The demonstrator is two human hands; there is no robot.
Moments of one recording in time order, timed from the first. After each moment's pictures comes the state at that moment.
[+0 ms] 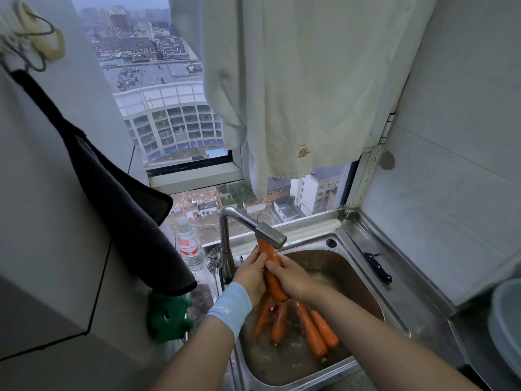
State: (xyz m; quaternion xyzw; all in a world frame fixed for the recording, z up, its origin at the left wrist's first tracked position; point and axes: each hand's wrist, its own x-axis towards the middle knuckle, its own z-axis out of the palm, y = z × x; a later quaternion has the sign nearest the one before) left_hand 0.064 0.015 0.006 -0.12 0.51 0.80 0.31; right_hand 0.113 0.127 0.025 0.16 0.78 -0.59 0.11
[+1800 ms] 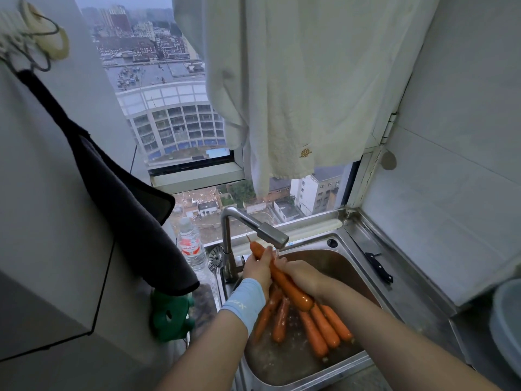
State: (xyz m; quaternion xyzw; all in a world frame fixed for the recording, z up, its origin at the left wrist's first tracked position) left_hand 0.066 0.031 0.011 -0.16 0.63 0.72 0.25; right_hand 0.117 0.153 0.031 0.19 0.76 -0.59 0.21
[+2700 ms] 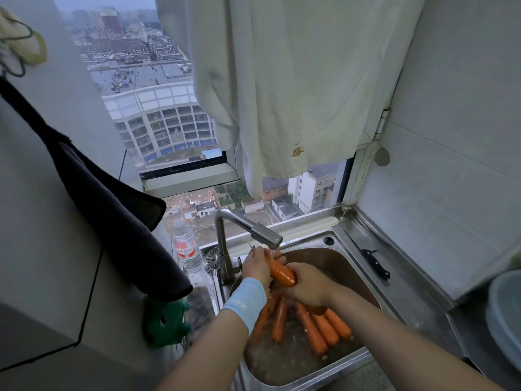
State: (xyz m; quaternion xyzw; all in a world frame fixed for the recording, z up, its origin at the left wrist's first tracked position) left_hand 0.066 0.047 0.022 -0.22 0.57 0.76 0.24; right_hand 0.132 0.178 0.017 0.06 0.91 -0.39 0.16
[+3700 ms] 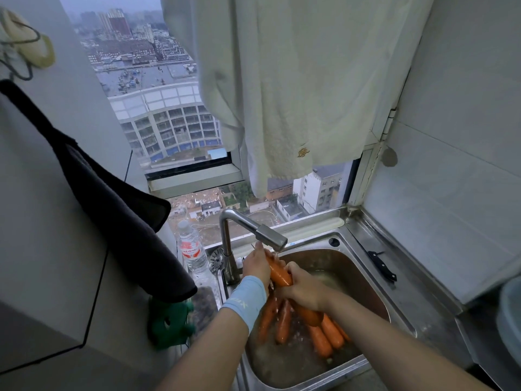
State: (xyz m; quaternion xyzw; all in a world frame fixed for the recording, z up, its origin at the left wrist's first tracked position) left_hand 0.061 0.037 0.029 -0.20 0.62 0.72 0.22; right_hand 0.125 0.161 0.010 0.10 0.83 -0.50 0.20
